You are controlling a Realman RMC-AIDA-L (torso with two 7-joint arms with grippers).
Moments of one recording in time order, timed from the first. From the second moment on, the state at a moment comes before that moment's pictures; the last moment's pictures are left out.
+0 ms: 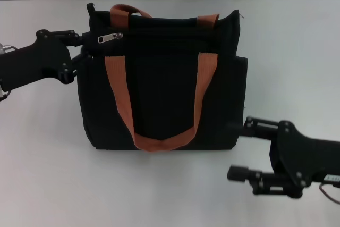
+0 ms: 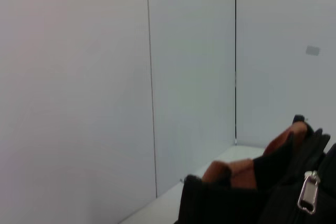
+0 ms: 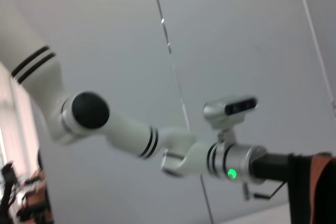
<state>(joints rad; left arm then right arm) -0.52 -1.99 0.60 0.49 1.81 1.51 -1.00 0.45 2.08 -0.57 -0.34 -2.01 -1.99 0.96</state>
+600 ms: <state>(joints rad) -0.49 -2.02 0.58 0.50 1.75 1.63 -0.90 0.51 2.08 -0.57 -0.34 -1.77 -1.95 1.55</state>
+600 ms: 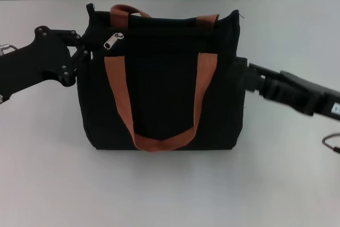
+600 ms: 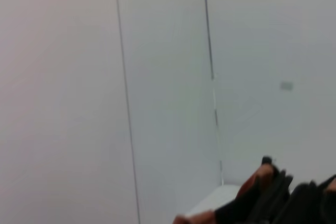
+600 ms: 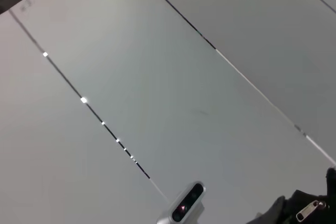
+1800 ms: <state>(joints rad) -0.50 -2.03 0.56 0.50 1.71 1.65 -0.89 0.81 2.05 -0.66 -0.58 -1.77 -1.74 2.11</state>
